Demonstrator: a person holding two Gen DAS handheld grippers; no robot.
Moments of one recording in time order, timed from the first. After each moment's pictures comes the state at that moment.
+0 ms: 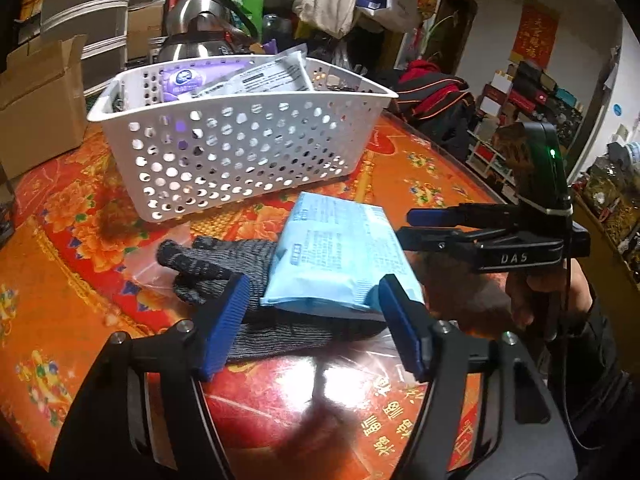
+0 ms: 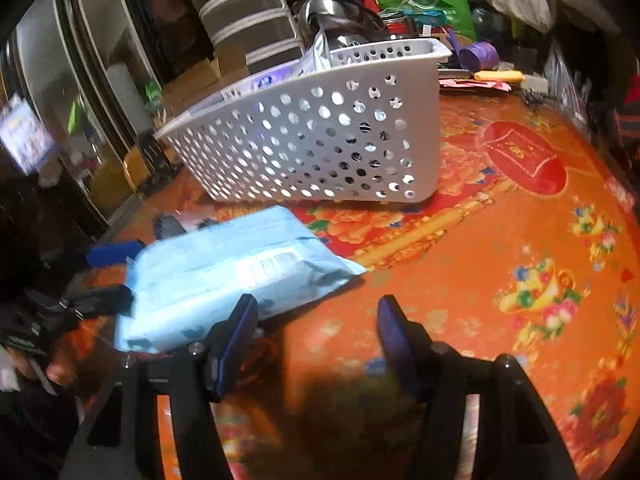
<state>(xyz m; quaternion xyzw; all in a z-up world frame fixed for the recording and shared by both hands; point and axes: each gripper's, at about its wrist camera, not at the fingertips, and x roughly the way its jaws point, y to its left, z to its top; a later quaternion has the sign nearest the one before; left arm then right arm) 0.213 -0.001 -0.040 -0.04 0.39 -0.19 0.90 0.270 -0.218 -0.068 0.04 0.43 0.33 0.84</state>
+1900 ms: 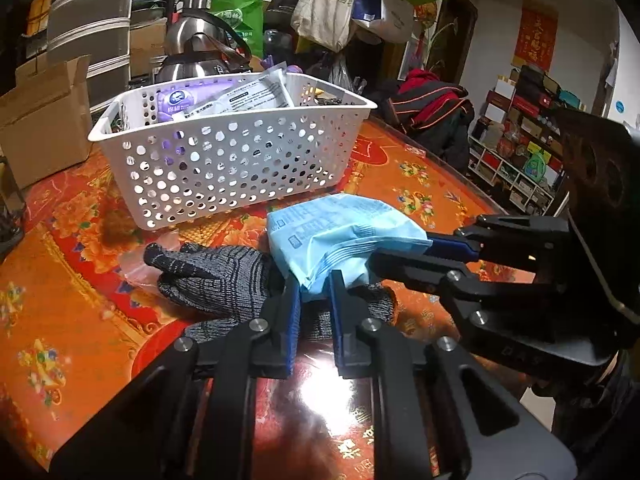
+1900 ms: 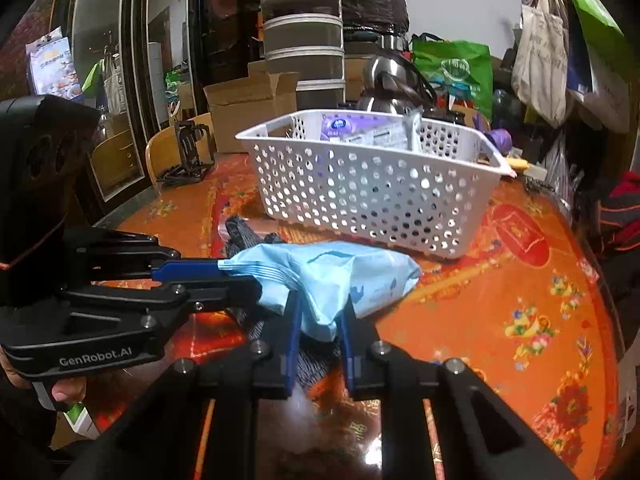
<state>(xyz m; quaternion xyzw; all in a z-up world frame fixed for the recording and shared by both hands) 0.190 -0.027 -0.031 -0.02 0.36 -0.18 0.92 0.188 -0.159 -0.018 -0.08 0.34 0.31 0.89</state>
